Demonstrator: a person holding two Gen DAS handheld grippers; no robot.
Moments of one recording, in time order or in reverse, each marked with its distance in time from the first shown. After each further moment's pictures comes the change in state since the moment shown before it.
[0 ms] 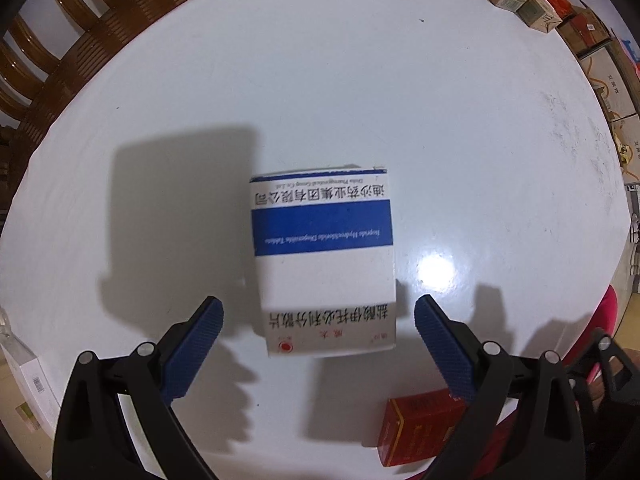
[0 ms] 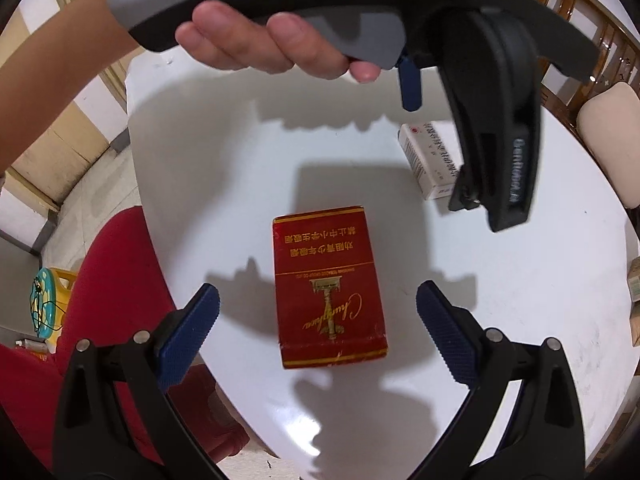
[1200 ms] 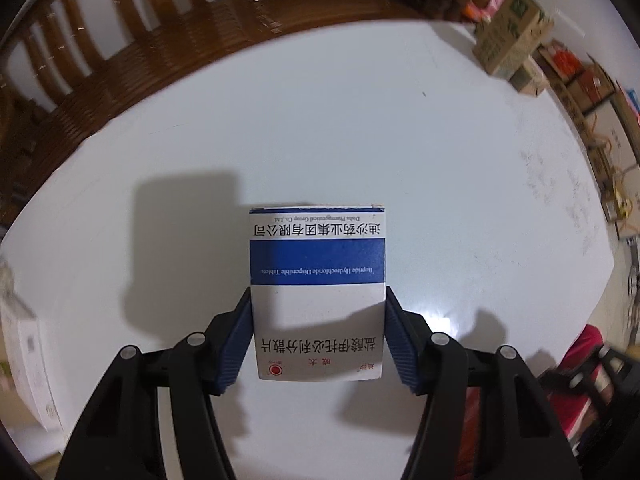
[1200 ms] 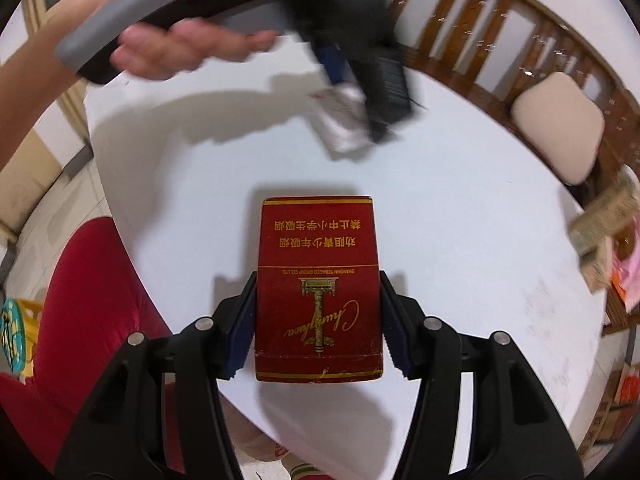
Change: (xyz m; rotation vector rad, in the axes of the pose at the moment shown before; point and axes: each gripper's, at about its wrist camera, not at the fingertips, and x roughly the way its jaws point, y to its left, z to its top) left arm -0.068 -0.014 -0.063 -0.145 -0.225 0.035; right arm -0.038 0.018 -0.022 0.108 -0.089 -0.217
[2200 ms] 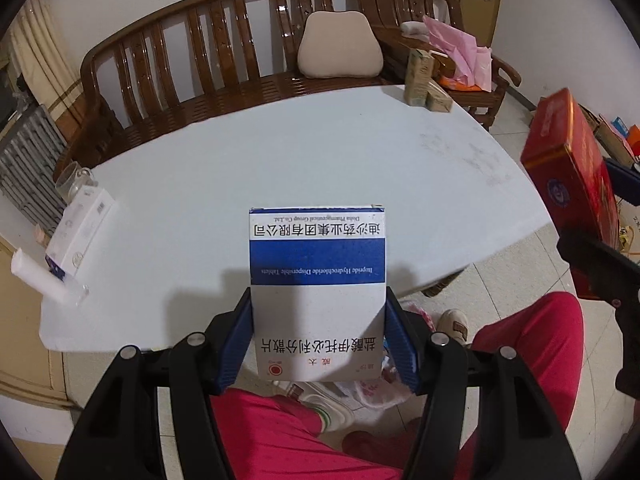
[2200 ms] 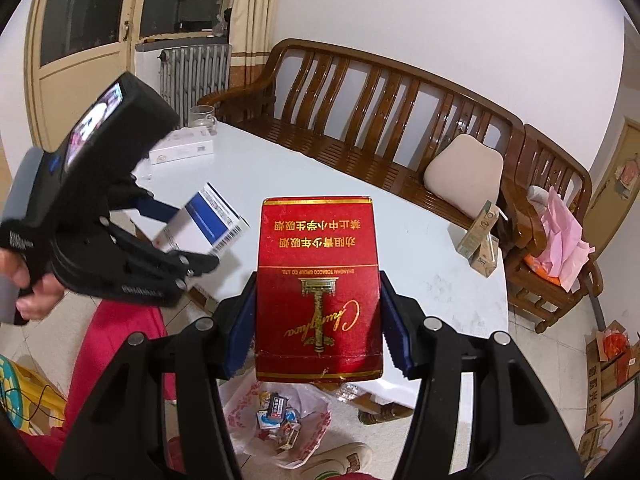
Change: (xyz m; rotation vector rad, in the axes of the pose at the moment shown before) left arm -0.126 -0.083 -0.225 -0.083 -0.351 0.094; right arm -0.208 0.093 -0.075 0.109 -0.343 -0.240
